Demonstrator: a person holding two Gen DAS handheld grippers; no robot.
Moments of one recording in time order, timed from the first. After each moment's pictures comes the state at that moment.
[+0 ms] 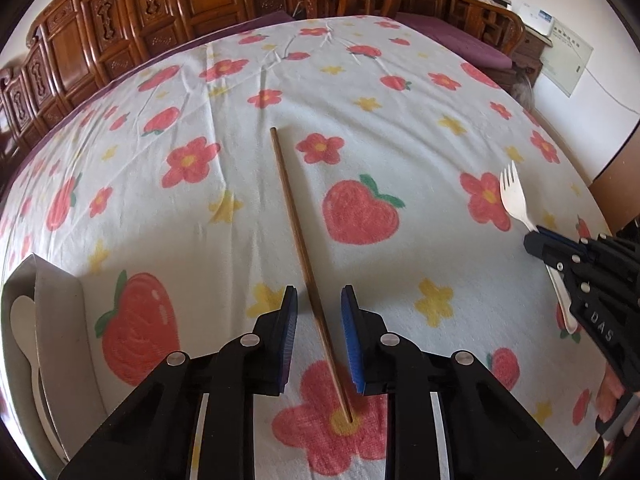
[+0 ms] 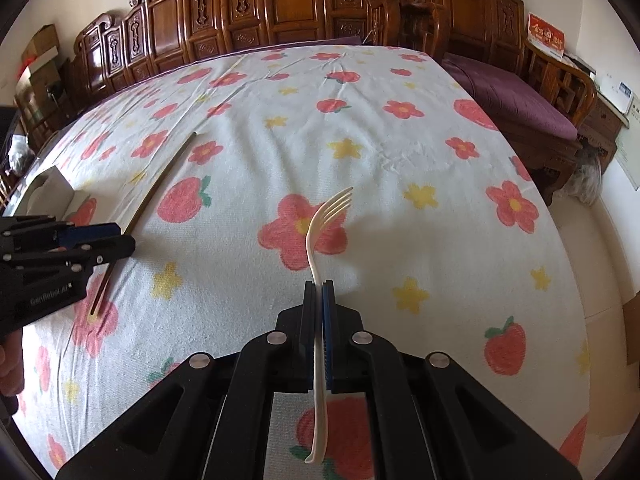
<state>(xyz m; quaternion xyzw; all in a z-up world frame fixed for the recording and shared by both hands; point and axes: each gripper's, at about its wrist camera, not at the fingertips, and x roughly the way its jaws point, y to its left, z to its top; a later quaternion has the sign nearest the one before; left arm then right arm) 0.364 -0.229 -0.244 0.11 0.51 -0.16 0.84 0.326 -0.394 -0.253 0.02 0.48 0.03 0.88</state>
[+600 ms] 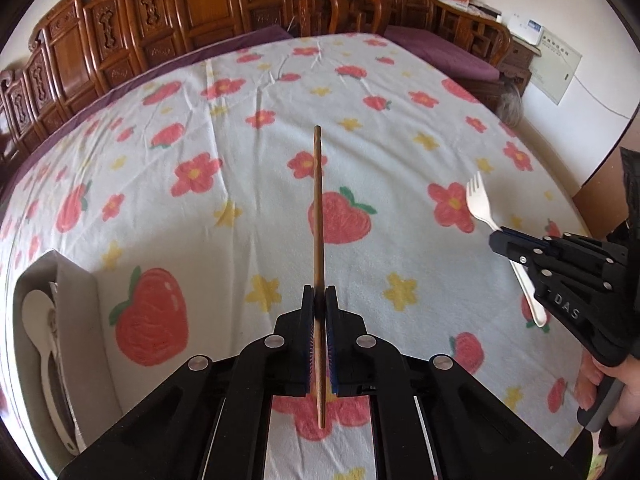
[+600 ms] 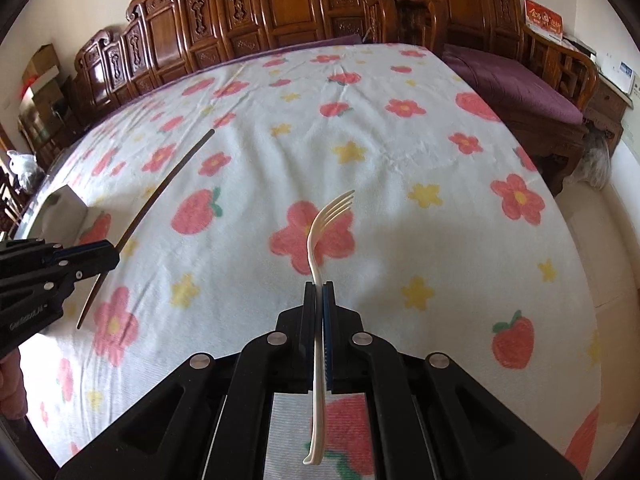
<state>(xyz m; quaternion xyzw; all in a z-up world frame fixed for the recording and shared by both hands) 0.339 -0.226 -0.212 0.10 0.49 -0.18 0.85 0.326 -0.398 -0.243 0.06 0.47 0.04 0.88</state>
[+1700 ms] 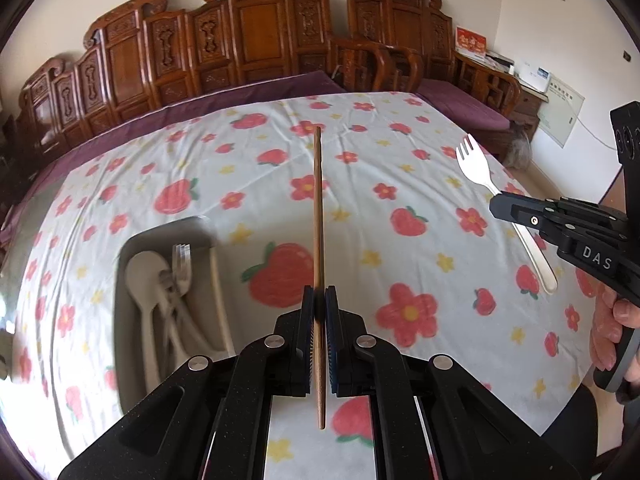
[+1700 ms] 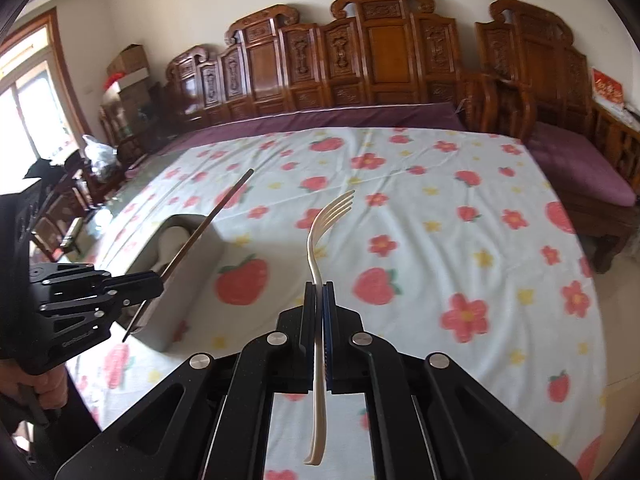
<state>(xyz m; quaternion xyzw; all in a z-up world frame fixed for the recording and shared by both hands) 0.275 -0.106 -0.144 0.06 0.43 -0.14 0.89 0.298 -0.295 -0.137 0.05 0.39 0.18 0.90</state>
